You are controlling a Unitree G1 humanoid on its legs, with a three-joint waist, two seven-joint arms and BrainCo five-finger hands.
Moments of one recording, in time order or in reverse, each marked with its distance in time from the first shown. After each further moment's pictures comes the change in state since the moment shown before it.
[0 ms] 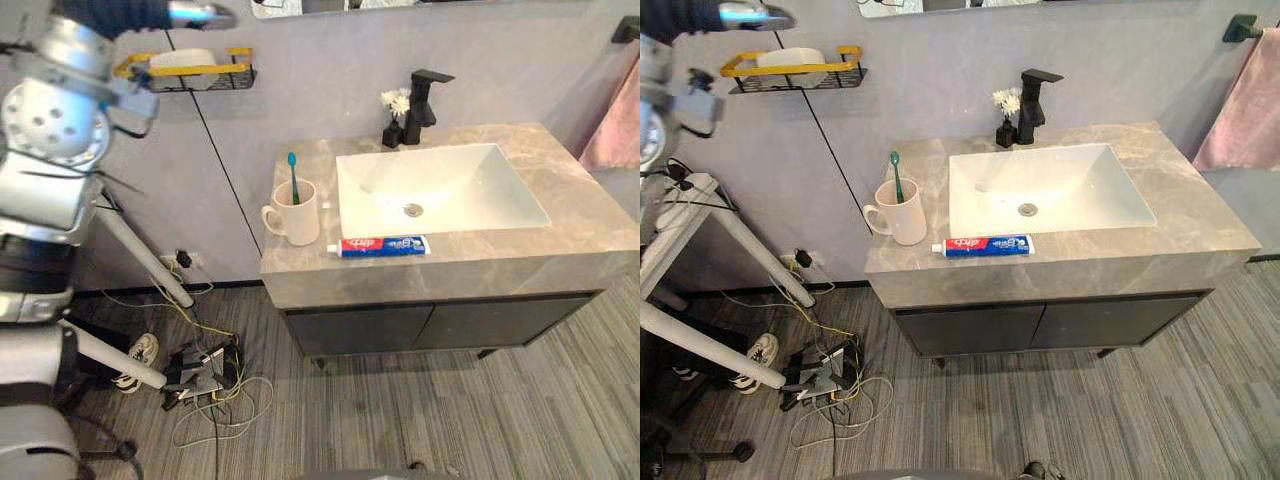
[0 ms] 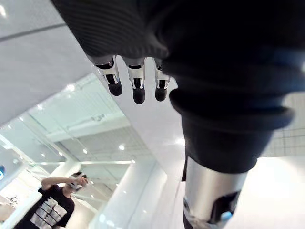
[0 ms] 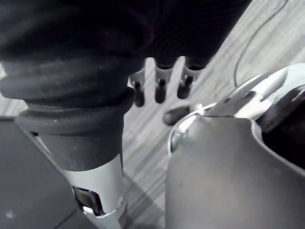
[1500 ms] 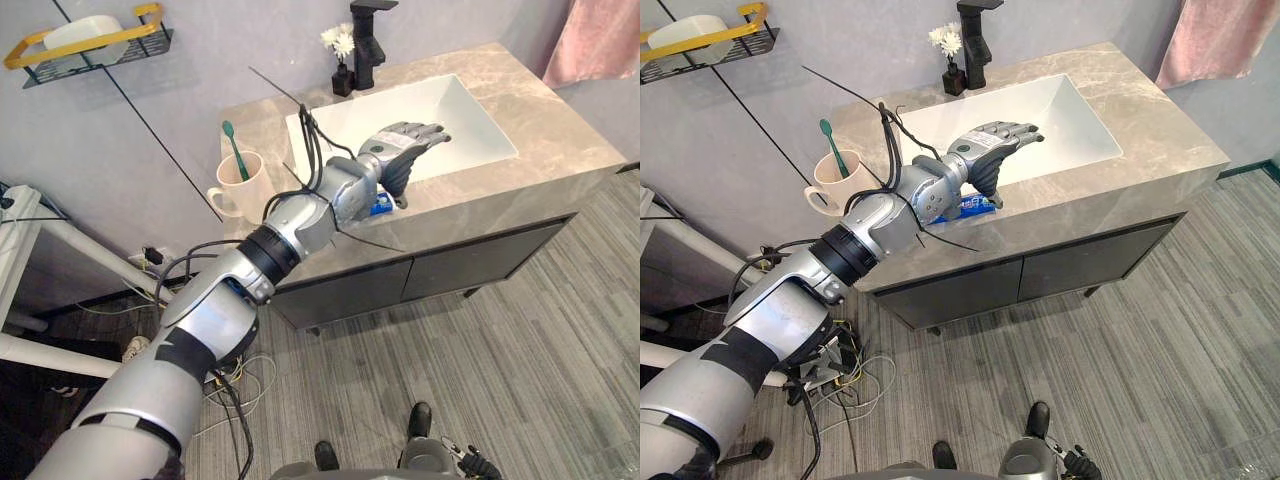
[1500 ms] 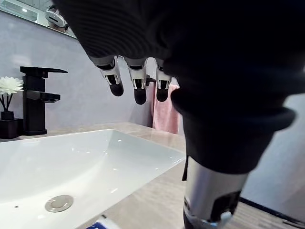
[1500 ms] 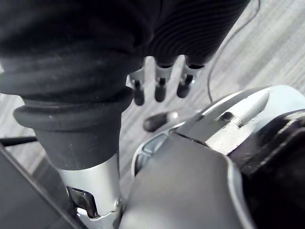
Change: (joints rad) left arm -0.120 -0.598 -0.345 0.538 0.893 0.229 -0.158; right arm -0.049 -0.011 0.068 -0.105 -0.050 0.023 -0.015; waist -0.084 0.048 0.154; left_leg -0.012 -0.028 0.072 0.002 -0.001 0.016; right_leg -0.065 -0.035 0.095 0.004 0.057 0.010
